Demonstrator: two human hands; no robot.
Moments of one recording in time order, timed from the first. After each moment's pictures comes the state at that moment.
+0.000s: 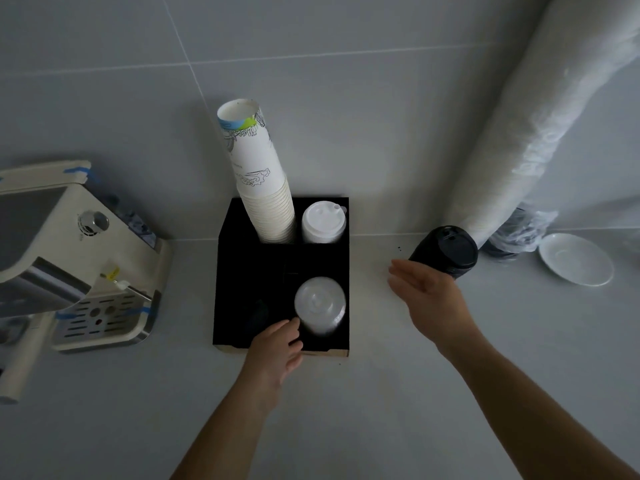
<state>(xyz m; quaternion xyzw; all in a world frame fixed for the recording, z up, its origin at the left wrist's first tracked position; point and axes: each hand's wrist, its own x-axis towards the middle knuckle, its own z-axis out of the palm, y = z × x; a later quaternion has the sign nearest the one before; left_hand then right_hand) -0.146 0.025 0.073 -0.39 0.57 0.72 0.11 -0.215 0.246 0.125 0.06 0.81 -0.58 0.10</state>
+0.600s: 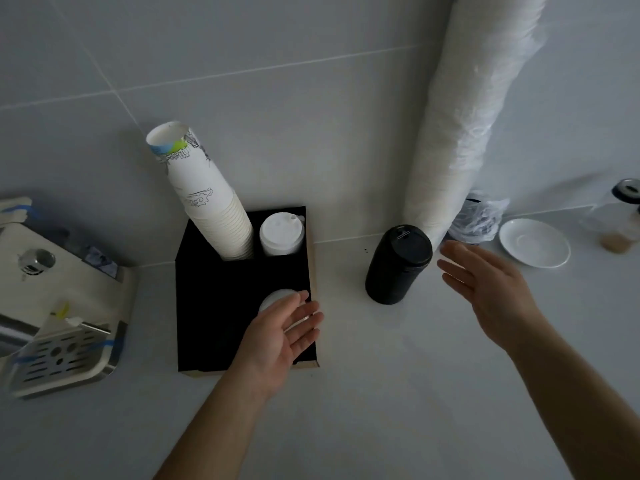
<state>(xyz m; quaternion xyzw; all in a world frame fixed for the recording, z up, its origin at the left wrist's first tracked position) -0.180 0.085 0.120 -0.28 0.50 0.81 0.12 -0.234 0.366 0.135 0.18 0.62 -0.76 0.03</state>
